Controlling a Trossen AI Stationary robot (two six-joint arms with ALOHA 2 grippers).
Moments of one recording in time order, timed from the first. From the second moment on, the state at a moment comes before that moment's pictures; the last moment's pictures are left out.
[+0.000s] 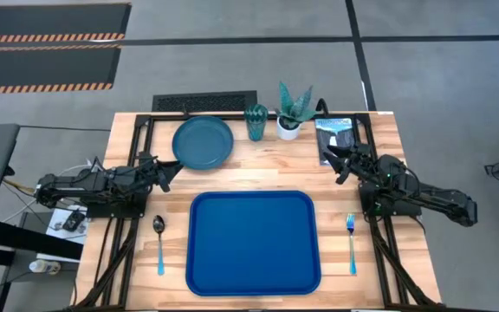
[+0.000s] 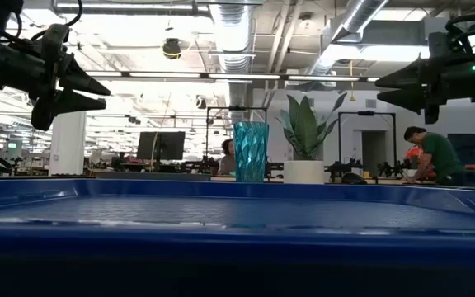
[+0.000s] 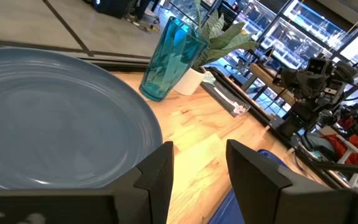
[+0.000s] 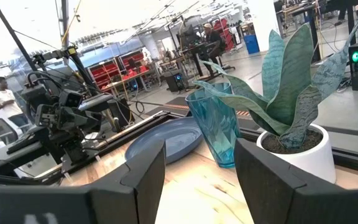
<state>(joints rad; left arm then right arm) -0.03 0.00 0.10 -0.32 -0.56 -0.72 -0.34 0.00 0.00 0.08 0.24 0.34</state>
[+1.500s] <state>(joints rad) -0.03 0.00 0.10 -0.26 -0.75 -1.12 -0.33 0.00 0.00 0.07 0.23 0.87</state>
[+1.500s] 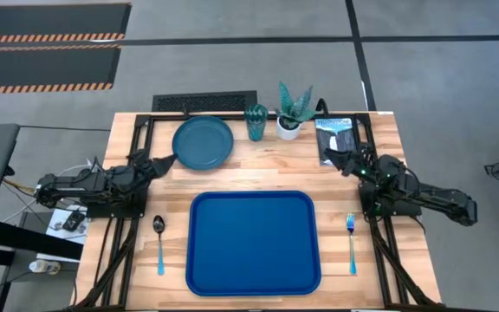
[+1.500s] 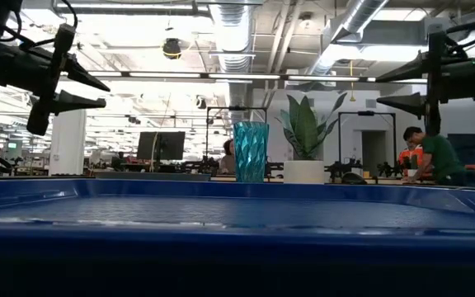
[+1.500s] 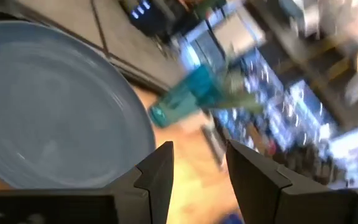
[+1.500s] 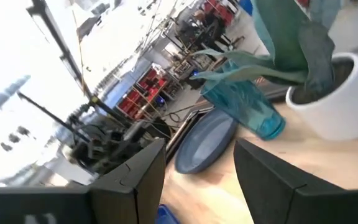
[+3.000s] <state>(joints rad) 0.53 1.78 1.79 -0.75 -0.16 -0.36 -0.35 0.39 0.61 -0.60 0.44 0.58</state>
